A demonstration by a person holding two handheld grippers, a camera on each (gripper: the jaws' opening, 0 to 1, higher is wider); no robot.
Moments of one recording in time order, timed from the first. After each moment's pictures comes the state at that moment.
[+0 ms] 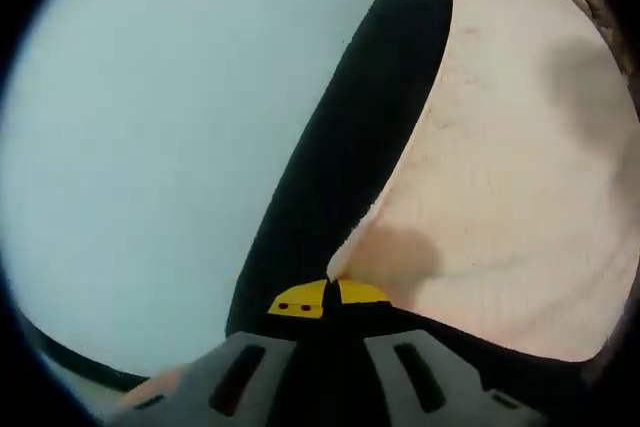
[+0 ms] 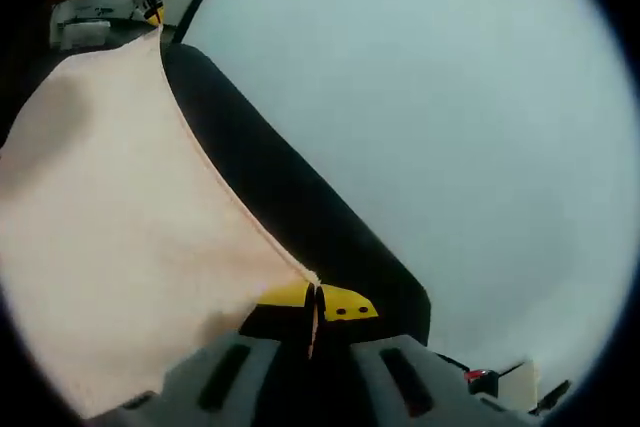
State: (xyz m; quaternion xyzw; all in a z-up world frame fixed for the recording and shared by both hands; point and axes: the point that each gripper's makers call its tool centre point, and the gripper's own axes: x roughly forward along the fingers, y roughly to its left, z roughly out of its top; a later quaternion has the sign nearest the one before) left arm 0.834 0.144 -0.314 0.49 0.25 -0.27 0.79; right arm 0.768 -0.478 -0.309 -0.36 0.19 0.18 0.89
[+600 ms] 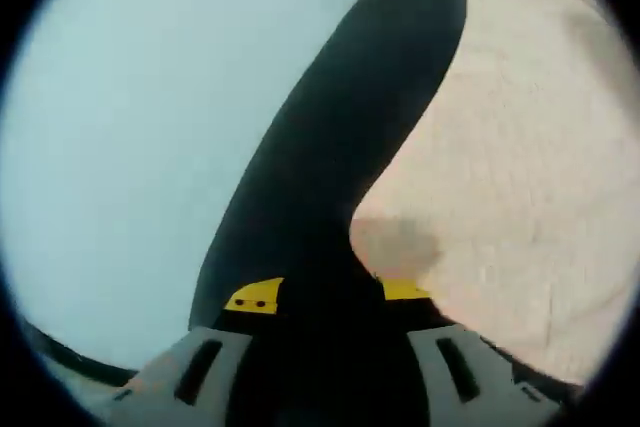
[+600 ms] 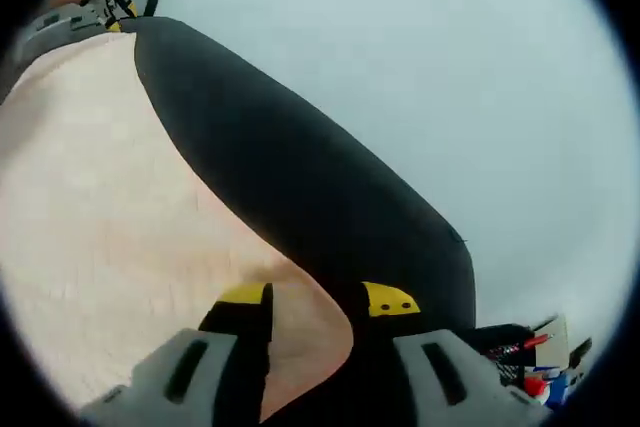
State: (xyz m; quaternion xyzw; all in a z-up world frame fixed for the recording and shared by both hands) left arm 0.871 0.197 -0.371 0.47 0.29 -0.21 0.81; right arm 0.791 -0.495 -0.365 -0.32 0.27 0.14 0.90
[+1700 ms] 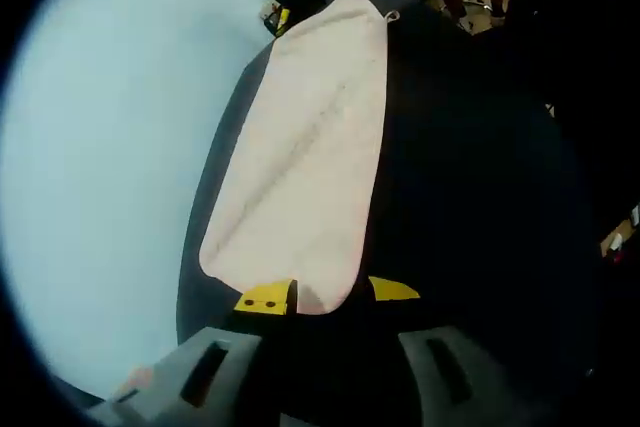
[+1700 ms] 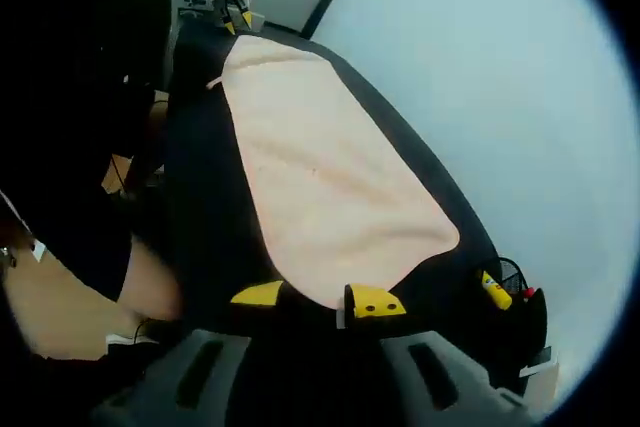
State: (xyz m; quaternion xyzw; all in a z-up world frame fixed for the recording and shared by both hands) left arm 0.568 0.138 -0.385 0.54 0.13 -0.45 0.70; right arm 0.457 -0.468 -0.366 -0.41 0.23 0.36 0.81
